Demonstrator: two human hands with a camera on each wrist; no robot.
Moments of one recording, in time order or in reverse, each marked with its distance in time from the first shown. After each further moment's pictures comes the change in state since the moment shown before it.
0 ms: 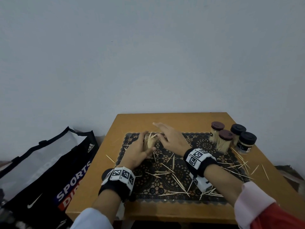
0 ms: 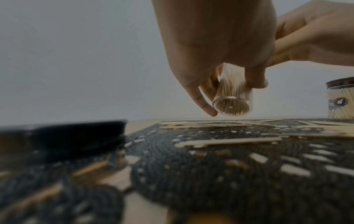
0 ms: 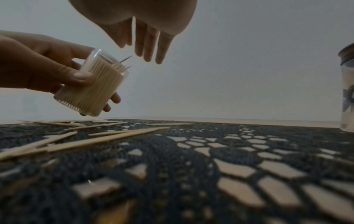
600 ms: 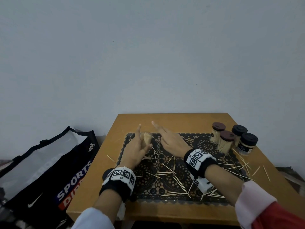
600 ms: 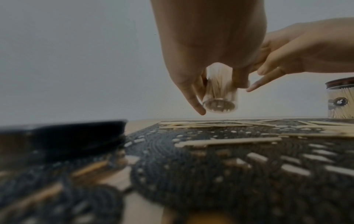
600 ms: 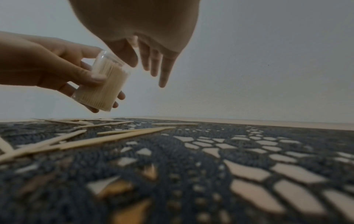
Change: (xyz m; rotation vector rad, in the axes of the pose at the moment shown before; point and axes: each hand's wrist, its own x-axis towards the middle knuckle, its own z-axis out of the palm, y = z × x) left_hand -0.001 -0.002 -0.003 0.006 0.118 -0.061; right_hand -0.001 0.002 0.006 -0.053 -0.186 0.045
